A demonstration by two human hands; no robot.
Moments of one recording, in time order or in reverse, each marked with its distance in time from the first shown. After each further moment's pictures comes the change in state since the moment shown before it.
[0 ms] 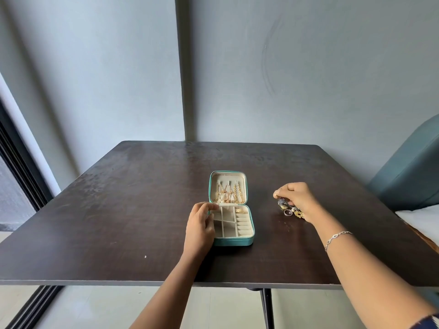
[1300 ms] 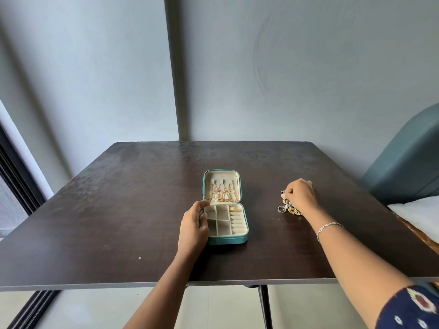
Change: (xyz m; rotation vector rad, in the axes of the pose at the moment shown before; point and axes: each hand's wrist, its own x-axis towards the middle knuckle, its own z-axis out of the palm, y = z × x) left_hand -0.001 -0.002 0.002 -0.043 -0.034 -0.098; right_hand 0.010 0.011 -0.018 -0.864 0.255 -0.062
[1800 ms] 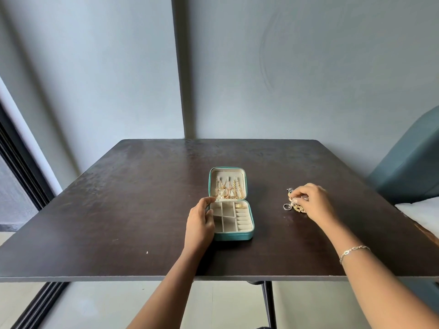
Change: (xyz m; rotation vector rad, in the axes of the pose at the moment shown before) left_hand -0.001 0.001 -0.001 0.006 -0.002 0.007; right_hand -0.030 0.018 -0.002 0.238 0.054 -0.181
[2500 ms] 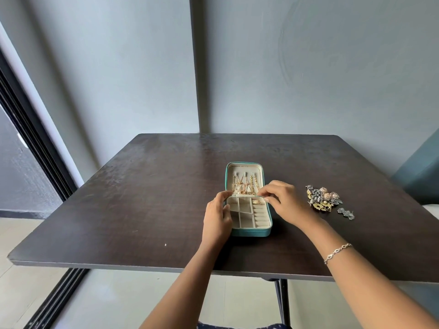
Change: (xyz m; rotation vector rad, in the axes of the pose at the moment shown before) left_hand -0.001 0.005 -0.002 -0.001 -0.032 -0.002; right_hand -0.018 -0.083 0.038 0.052 -0.198 -0.459
